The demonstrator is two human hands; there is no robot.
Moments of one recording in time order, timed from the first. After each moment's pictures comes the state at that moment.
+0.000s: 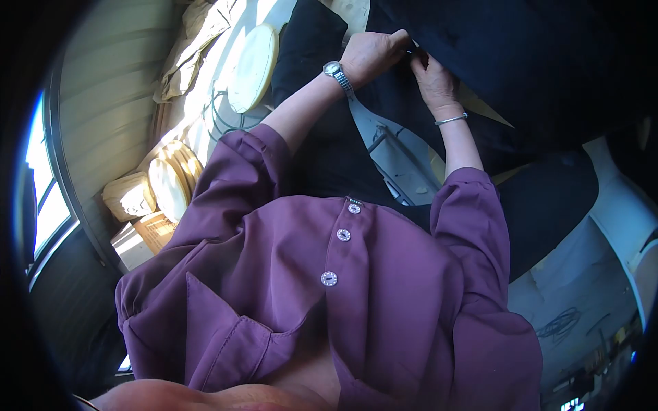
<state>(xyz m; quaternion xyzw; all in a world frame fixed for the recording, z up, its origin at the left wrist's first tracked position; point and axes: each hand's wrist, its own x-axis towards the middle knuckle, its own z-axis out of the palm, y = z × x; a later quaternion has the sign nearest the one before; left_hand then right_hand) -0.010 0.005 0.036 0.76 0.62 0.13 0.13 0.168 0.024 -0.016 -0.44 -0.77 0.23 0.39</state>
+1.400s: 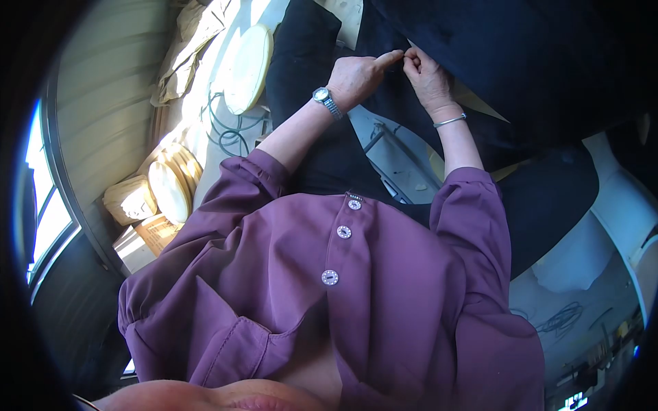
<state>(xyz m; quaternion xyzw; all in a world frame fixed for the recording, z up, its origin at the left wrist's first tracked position) -0.007 -0.049 0.031 0.76 0.64 0.07 0.09 0.173 0.014 -0.018 -0.46 -0.75 0.35 0.32</state>
